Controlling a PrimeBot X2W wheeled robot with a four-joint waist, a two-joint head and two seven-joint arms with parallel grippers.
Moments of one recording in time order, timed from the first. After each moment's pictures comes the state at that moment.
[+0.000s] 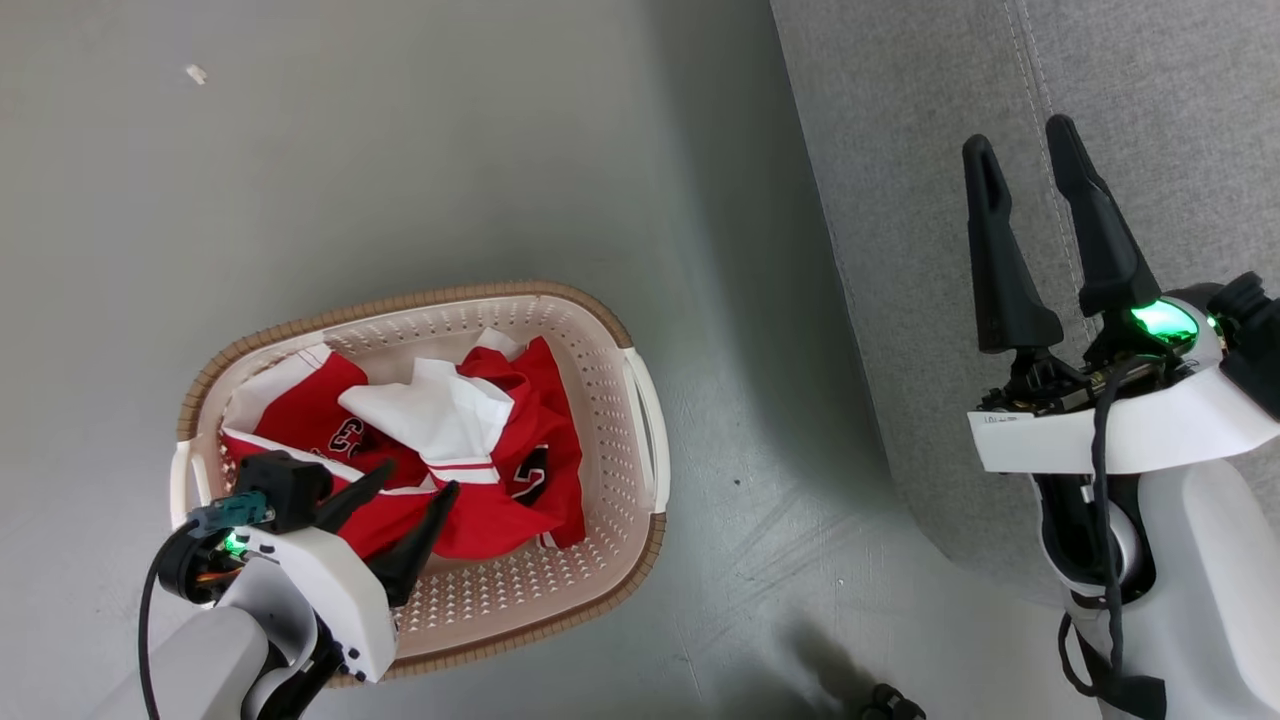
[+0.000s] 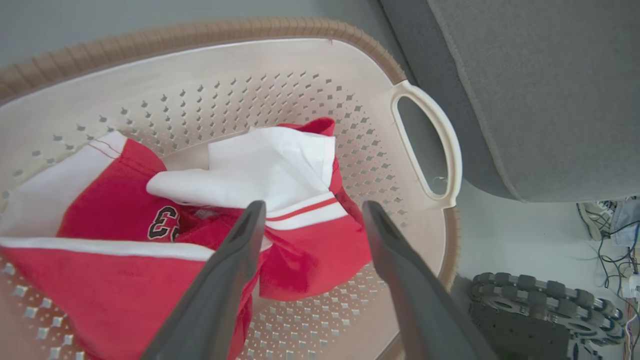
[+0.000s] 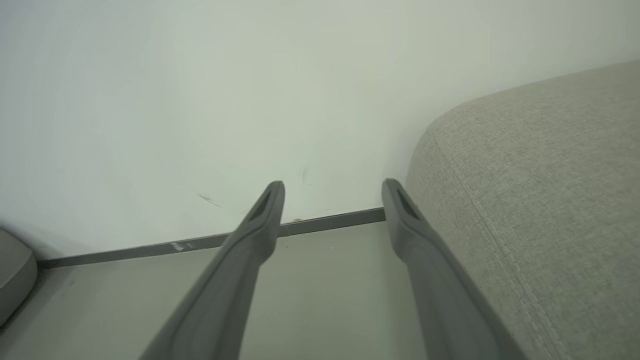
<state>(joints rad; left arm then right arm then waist) -0.45 0.39 -0.67 0.39 -0.79 -0.13 -0.03 -0.36 -0.04 0.09 -0.15 0.33 0.12 -0.26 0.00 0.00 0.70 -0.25</state>
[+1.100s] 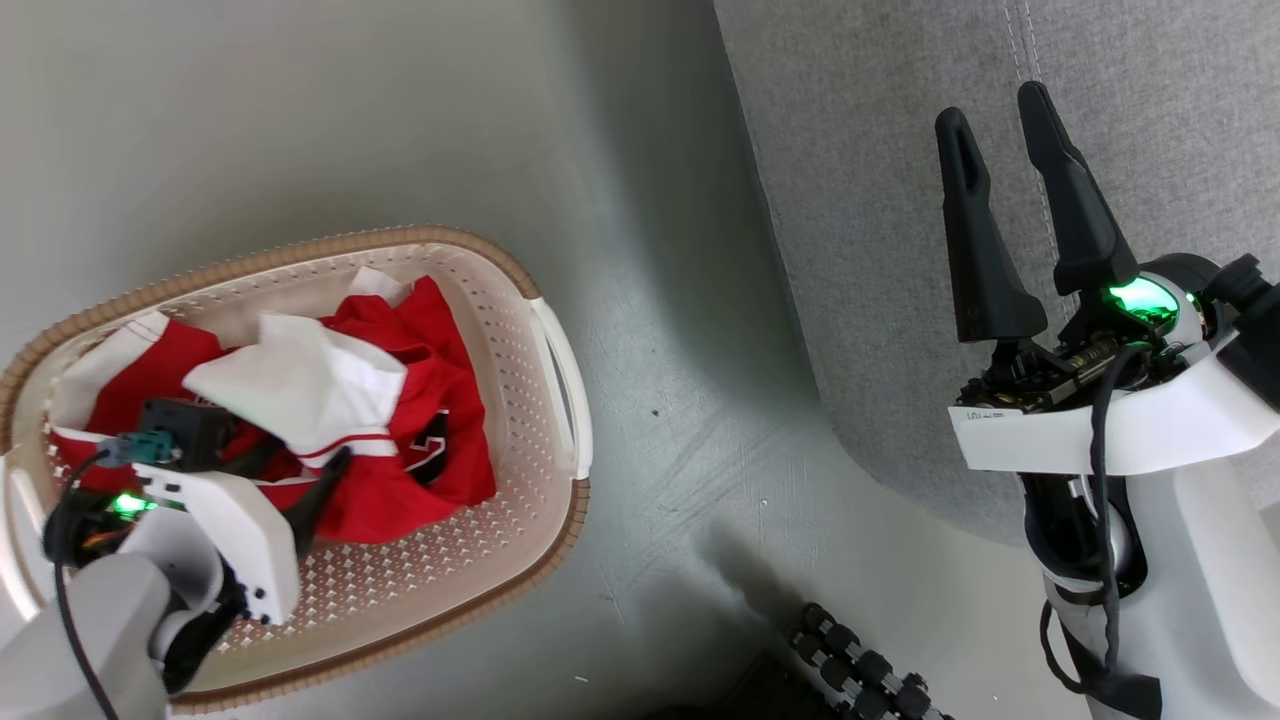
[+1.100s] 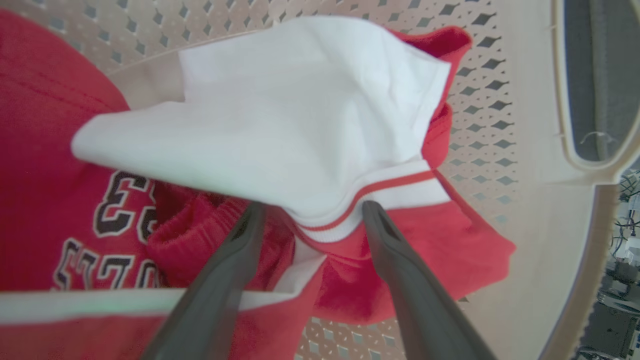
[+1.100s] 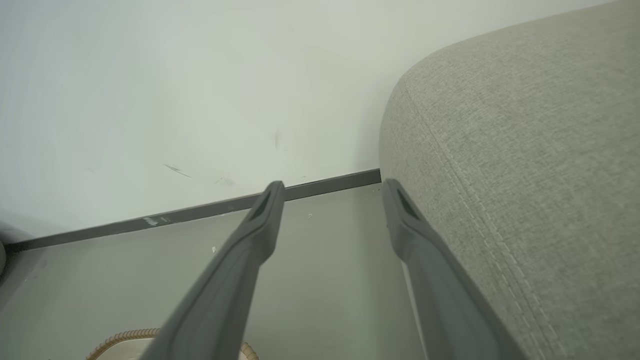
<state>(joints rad) -0.57 0.46 -0.70 0.56 -0.85 -0.13 0.06 -0.40 -0.04 0.15 -0.20 0.39 0.12 -0.26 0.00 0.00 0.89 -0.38</state>
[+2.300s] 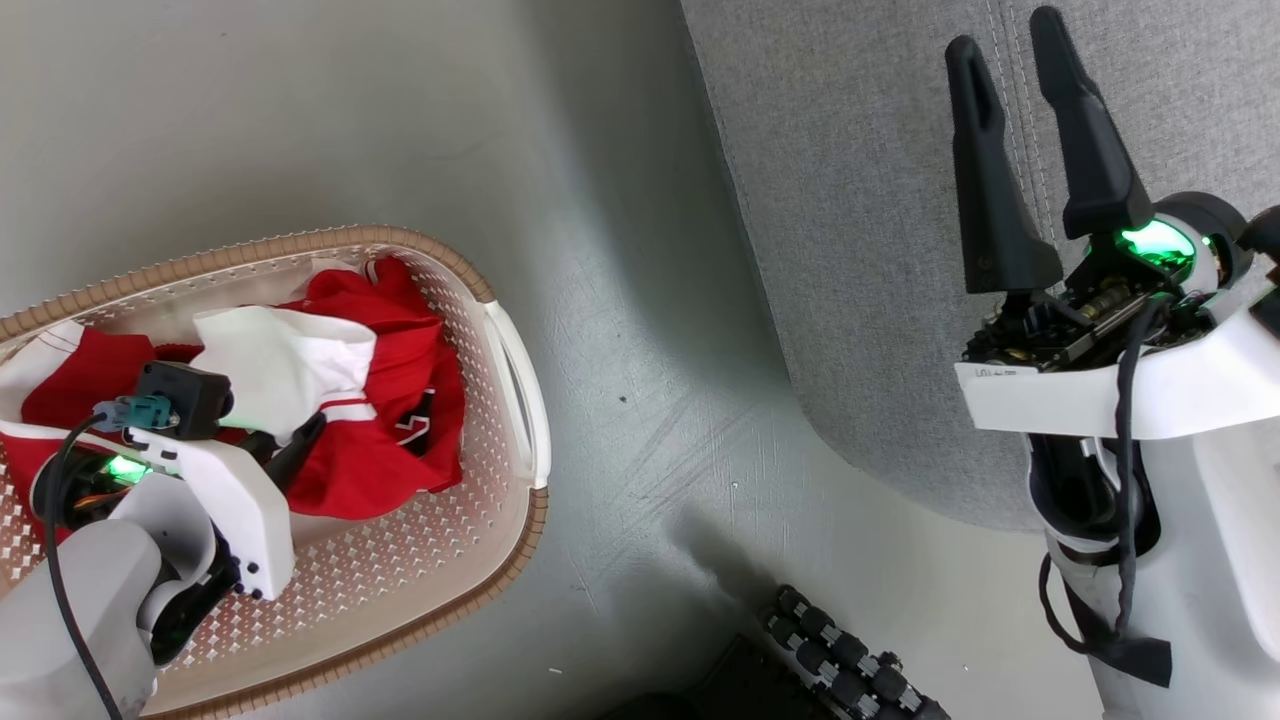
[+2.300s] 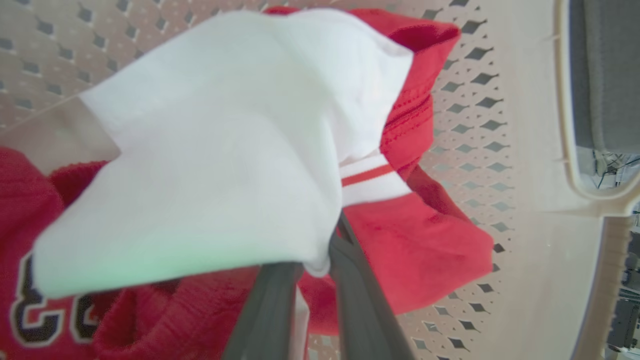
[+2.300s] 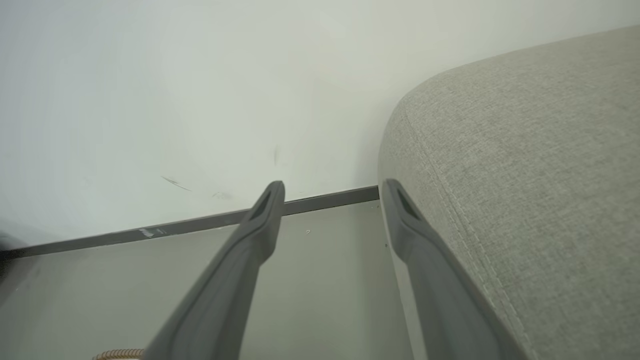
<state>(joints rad) -0.65 0.51 -0.80 0.53 -0.89 -0.13 0.07 -0.48 -0.04 0.16 -0.22 0.42 0.12 -0.26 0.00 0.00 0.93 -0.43</state>
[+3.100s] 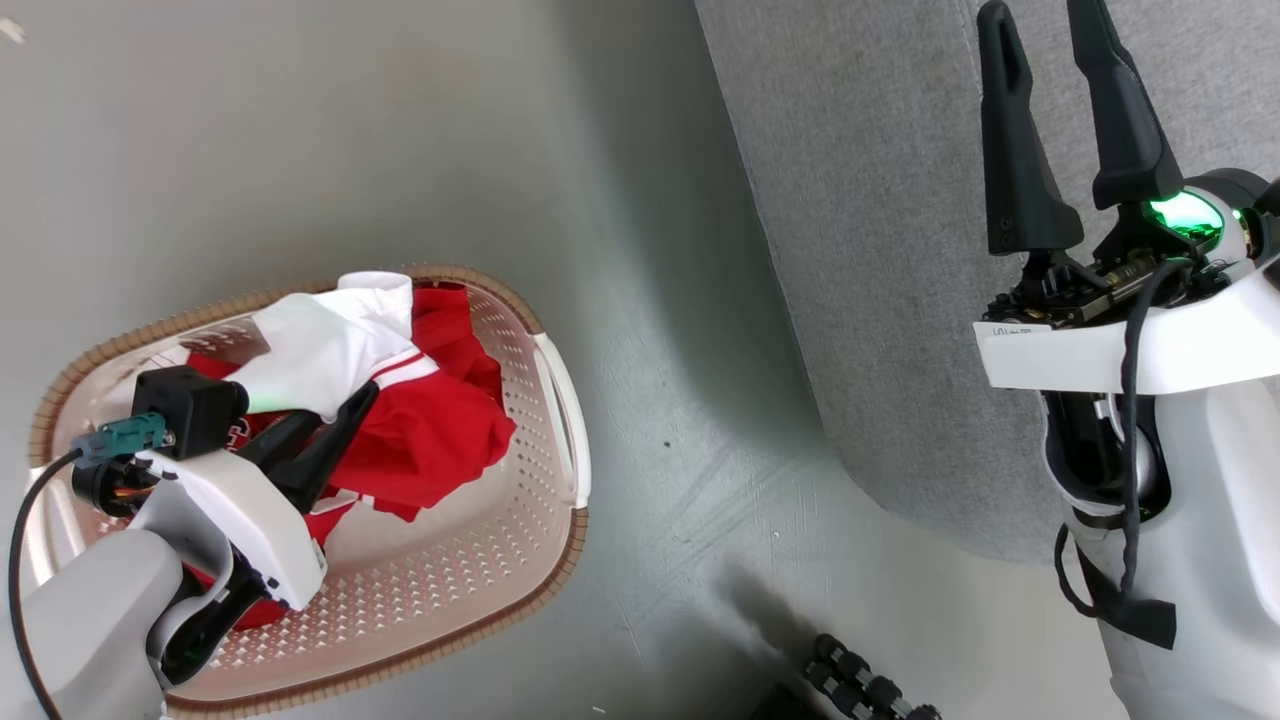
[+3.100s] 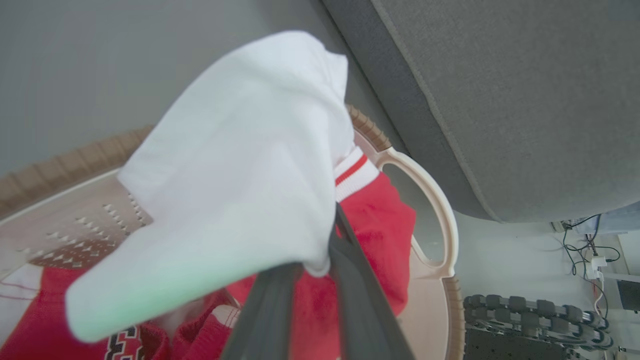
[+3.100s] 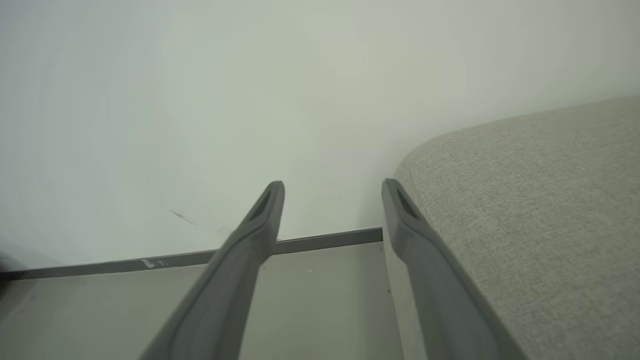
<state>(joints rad) -0.62 0.58 -0.85 0.31 -0.96 -0.13 -0.11 -0.52 -0.04 0.12 -0.15 0.38 0.12 -0.26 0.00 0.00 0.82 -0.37</state>
